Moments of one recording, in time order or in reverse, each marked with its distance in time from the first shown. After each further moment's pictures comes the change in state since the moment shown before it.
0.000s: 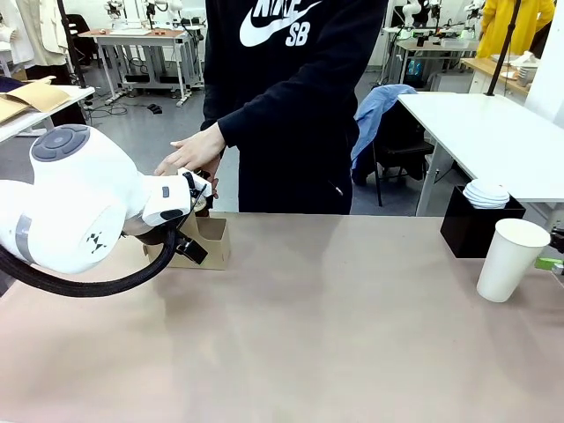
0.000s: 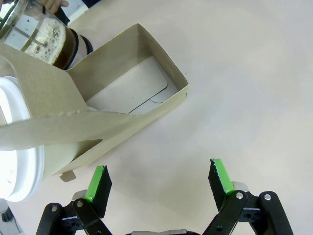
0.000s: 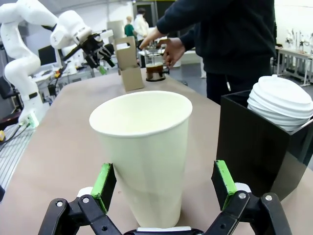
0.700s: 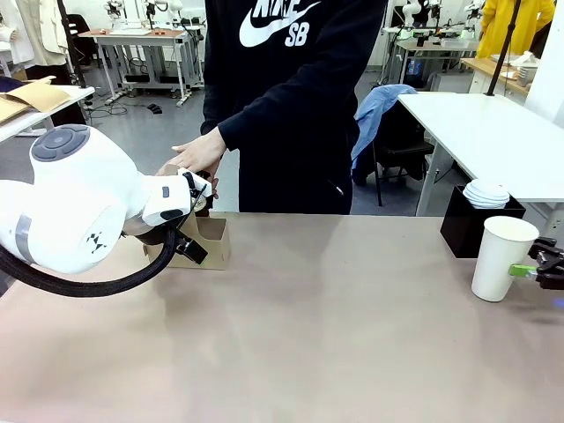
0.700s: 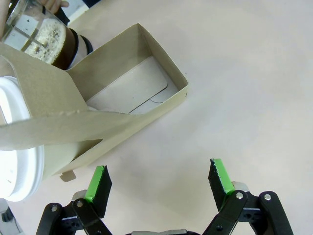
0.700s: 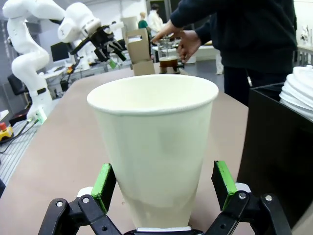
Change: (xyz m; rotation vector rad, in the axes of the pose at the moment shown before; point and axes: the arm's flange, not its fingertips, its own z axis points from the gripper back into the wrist) left arm 0.000 0.000 0.000 0.000 0.000 0.000; right arm -0.017 -0.003 -0.046 0.083 0.018 -0.022
